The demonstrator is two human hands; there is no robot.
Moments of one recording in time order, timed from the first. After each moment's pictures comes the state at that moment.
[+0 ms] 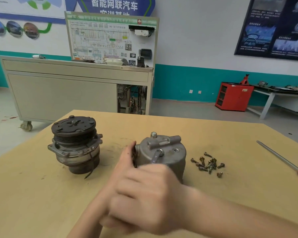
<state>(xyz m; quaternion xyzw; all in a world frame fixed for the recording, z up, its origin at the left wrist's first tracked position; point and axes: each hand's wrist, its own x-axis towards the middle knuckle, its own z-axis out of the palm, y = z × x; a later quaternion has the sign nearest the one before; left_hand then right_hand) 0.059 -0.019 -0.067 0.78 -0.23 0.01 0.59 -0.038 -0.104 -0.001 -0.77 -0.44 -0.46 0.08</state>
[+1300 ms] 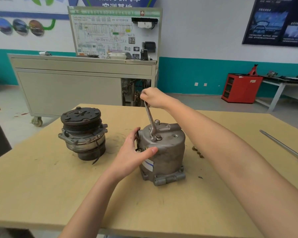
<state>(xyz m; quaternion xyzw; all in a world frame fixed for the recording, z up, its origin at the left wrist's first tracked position) 0.057 -0.018 -0.058 0.80 -0.23 -0.02 0.55 0.166 -0.170 0.057 -0.97 -0.08 -0.10 0.22</state>
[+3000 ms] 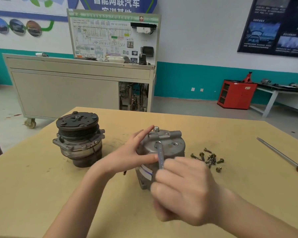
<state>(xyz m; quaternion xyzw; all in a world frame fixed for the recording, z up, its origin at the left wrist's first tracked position) 0.066 -0.007 -0.017 0.78 -0.37 -0.12 0.49 -0.065 -0.143 0.007 -0.78 -0.41 -0.47 0.02</state>
